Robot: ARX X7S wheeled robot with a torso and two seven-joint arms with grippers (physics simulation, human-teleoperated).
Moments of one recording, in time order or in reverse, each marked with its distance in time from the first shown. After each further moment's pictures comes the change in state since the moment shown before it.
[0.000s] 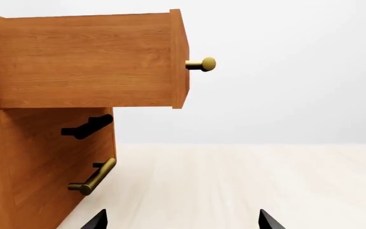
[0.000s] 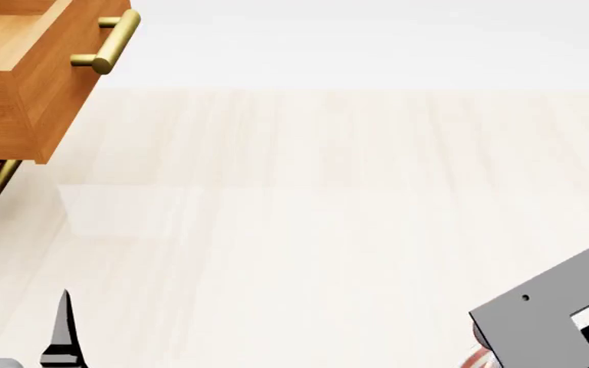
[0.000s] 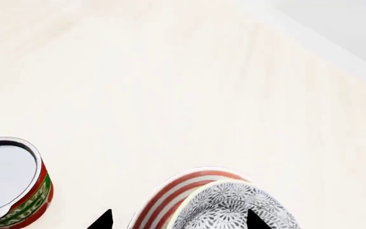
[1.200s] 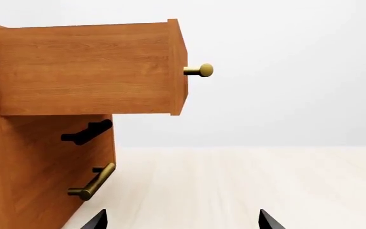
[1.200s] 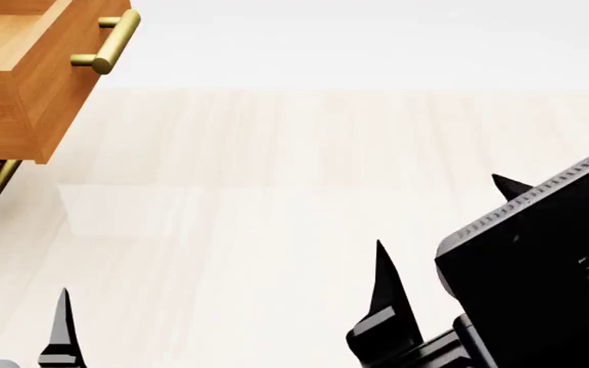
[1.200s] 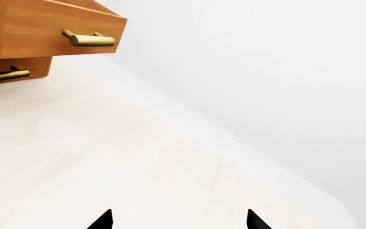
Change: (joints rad) left arm 0.004 -0.015 0.010 0.031 -0.002 -0.007 -0.017; right arm 0.091 -0.036 0.149 -0.184 -0.169 -0.148 0.053
